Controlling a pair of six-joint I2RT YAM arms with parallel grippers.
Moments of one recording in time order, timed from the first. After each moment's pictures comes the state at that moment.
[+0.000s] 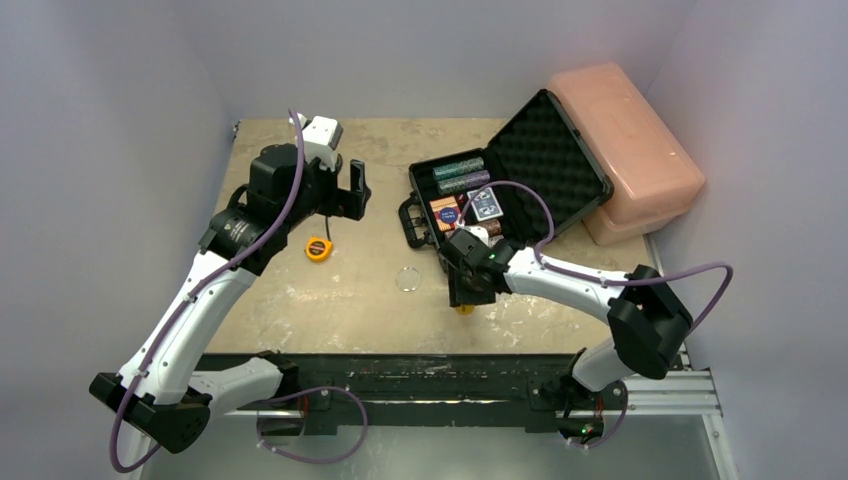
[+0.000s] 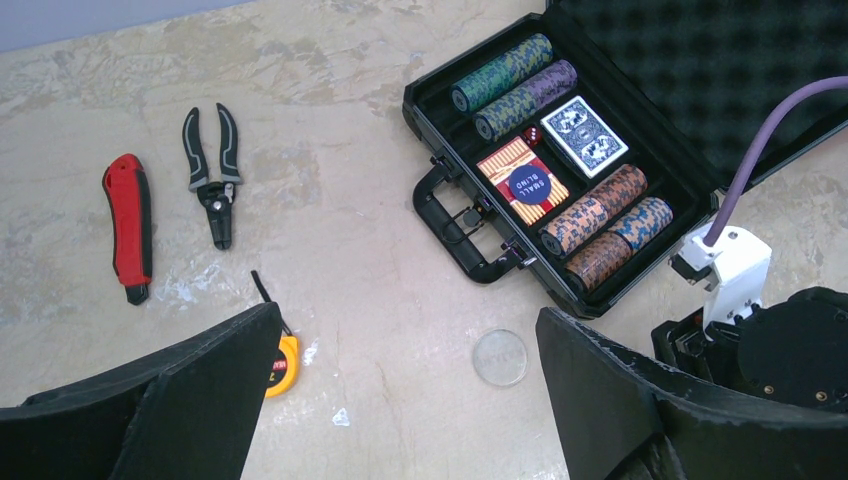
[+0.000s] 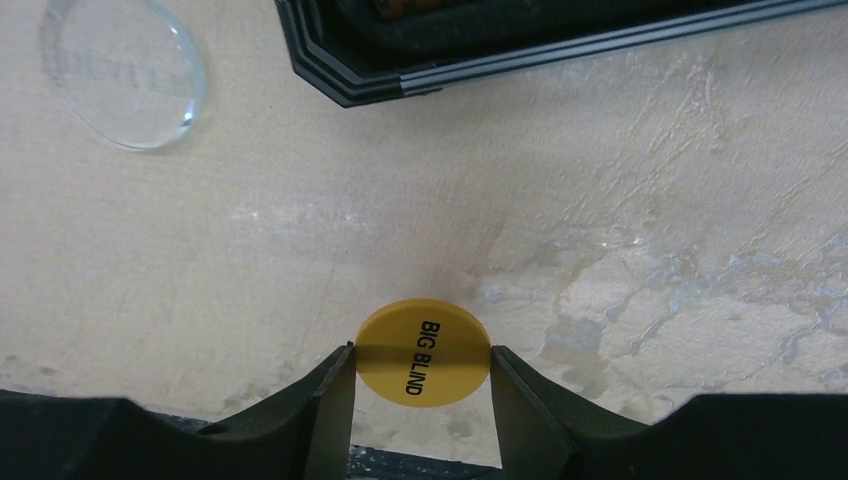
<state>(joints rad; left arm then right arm) -0.48 1.10 1.34 -0.65 -0.08 -0.14 0.88 1.51 0.96 -0.70 0.19 0.77</state>
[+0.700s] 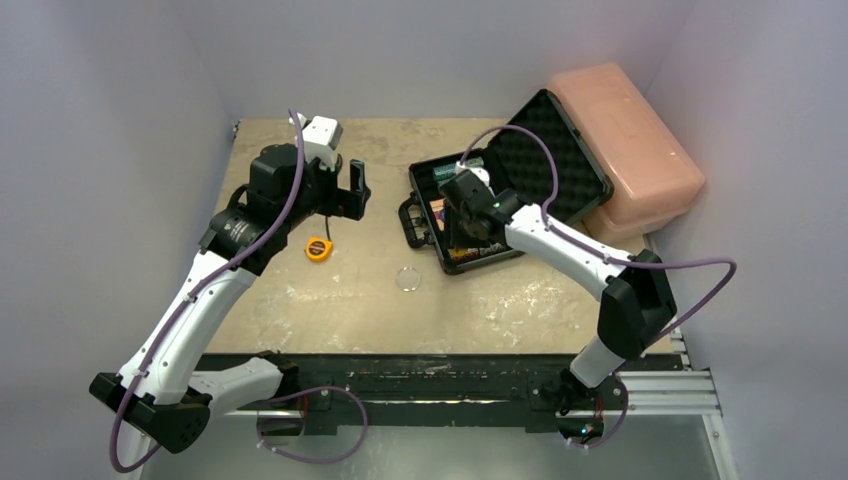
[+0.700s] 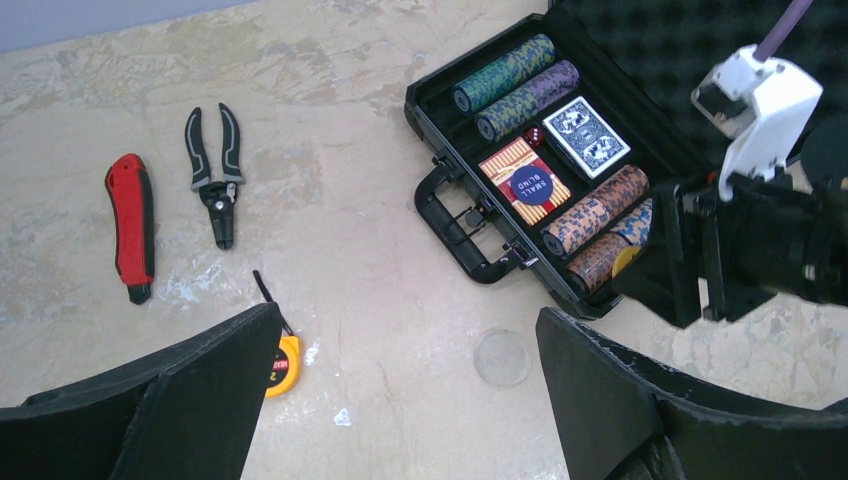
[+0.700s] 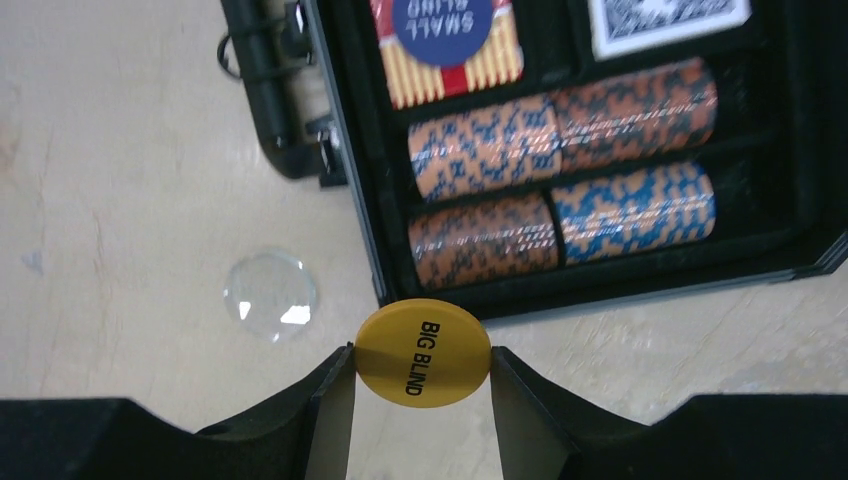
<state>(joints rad) -0.48 1.10 1.34 -0.65 -0.08 -0.14 0.75 1.61 1.30 -0.74 0.25 0.64</state>
